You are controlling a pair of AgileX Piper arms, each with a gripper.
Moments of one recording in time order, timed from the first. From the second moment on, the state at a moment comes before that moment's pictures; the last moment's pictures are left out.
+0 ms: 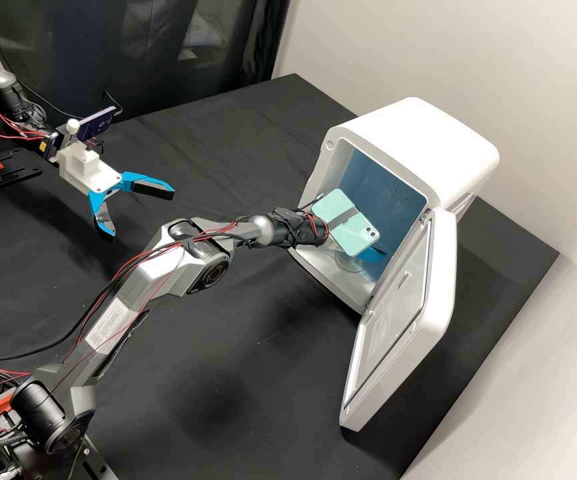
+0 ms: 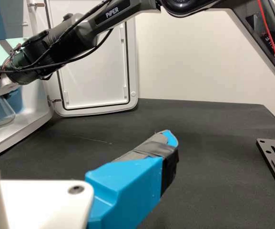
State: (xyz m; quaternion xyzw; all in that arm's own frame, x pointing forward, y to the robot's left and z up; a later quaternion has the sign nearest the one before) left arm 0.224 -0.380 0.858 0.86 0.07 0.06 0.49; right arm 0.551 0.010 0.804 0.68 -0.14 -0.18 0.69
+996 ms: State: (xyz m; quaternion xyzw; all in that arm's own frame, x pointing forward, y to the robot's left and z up) left arm 0.224 -0.380 0.858 0.86 0.07 0.06 0.49; right arm 0.547 0.005 0.795 0.70 -0.13 -0.16 0.68
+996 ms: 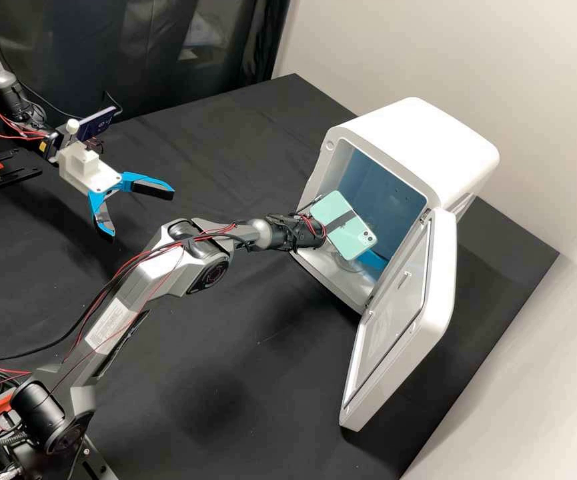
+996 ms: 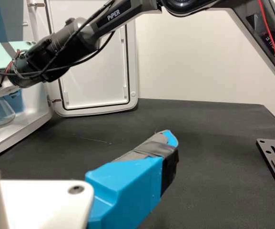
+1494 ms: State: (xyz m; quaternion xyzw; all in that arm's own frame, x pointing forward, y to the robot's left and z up) left arm 0.224 -0.380 0.858 0.86 0.07 0.06 0.49; right arm 0.521 0.005 0.793 0.73 -0.08 -0.14 0.67
